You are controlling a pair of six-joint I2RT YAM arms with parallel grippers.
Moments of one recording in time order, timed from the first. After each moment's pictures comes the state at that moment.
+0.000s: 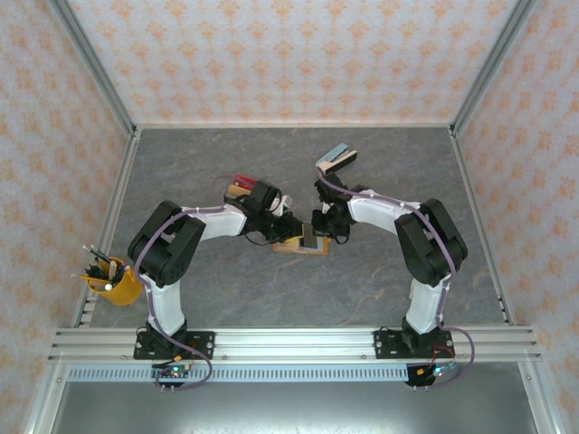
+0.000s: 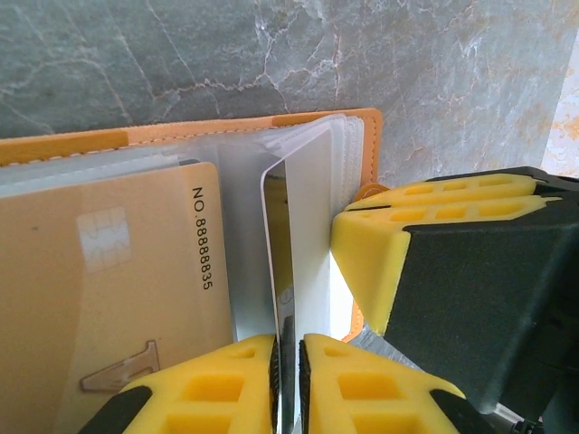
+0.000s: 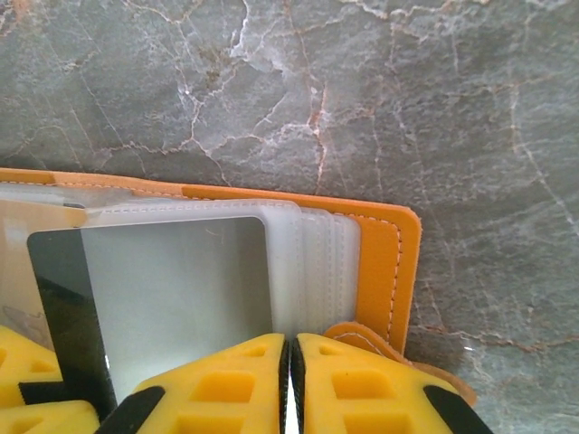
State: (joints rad) left arm -0.51 1.89 1.04 -0.10 0.61 -0.81; right arm 0.54 1.86 1.17 -0.59 -0.21 0.59
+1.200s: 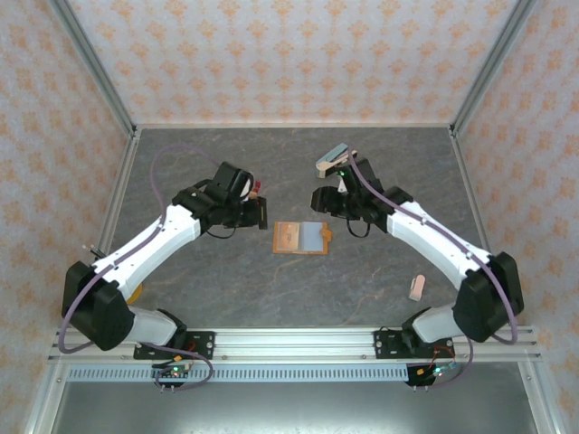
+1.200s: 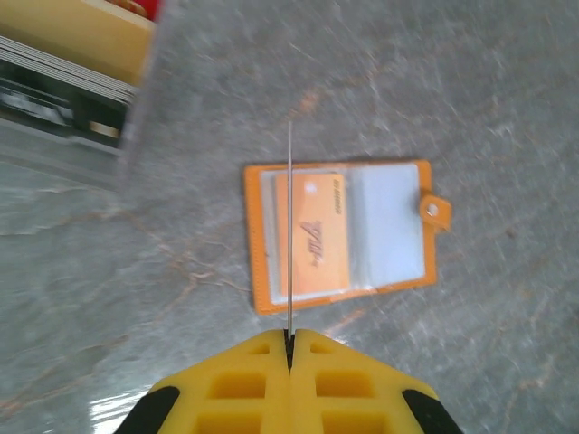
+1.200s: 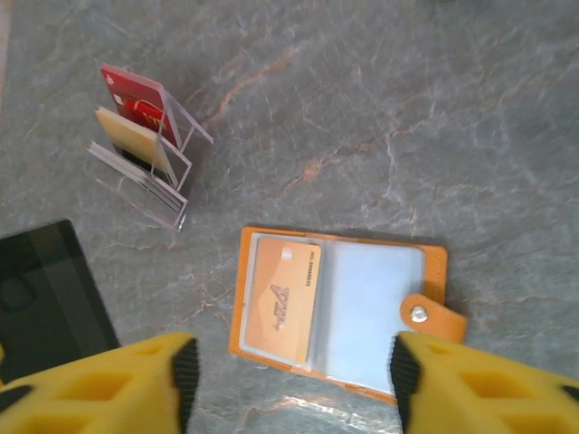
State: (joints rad) left arm -0.49 1.37 1.15 -0.77 0.07 -0.59; right arm 0.54 1.39 1.10 -0.54 -0.13 0.64
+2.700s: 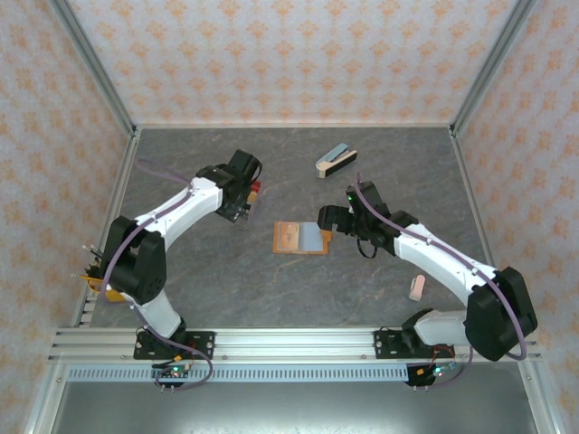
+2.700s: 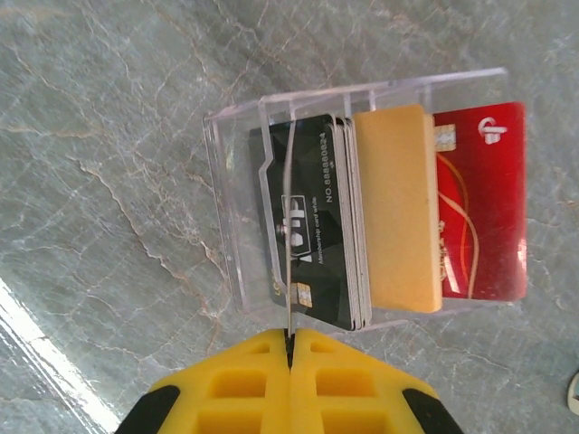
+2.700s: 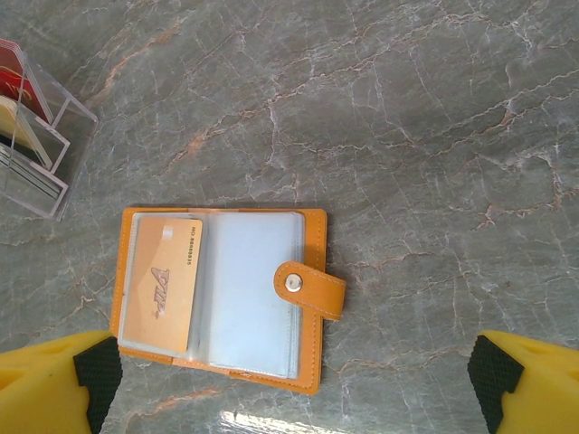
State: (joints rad) left arm -0.41 1.70 1.32 -0.85 -0.28 -1.55; right arm 0.54 1.28 0.85 -0.44 0.00 0.61
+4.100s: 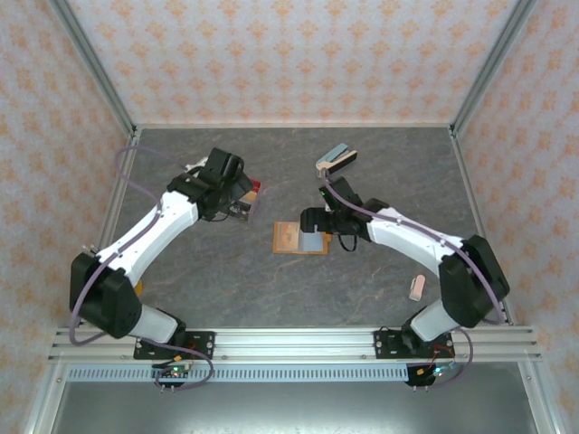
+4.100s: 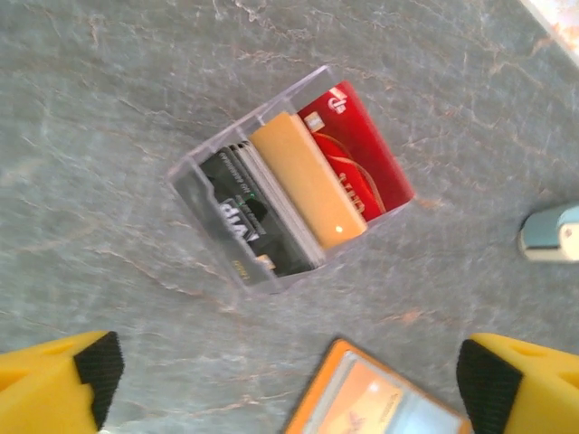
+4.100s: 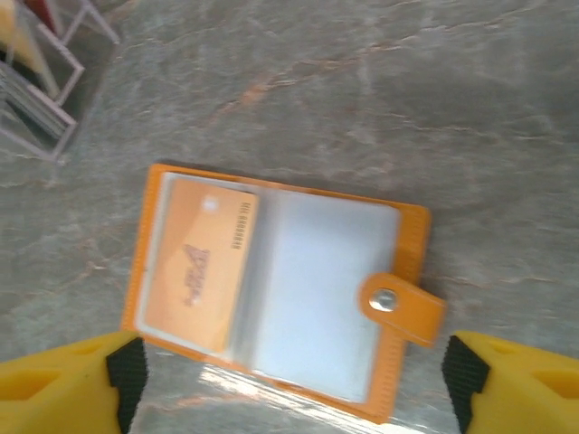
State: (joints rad) left arm -0.39 1.41 1.20 -0.80 -0.25 -1.04; right arm 0.65 1.54 1.04 -0.48 -0.04 0.55
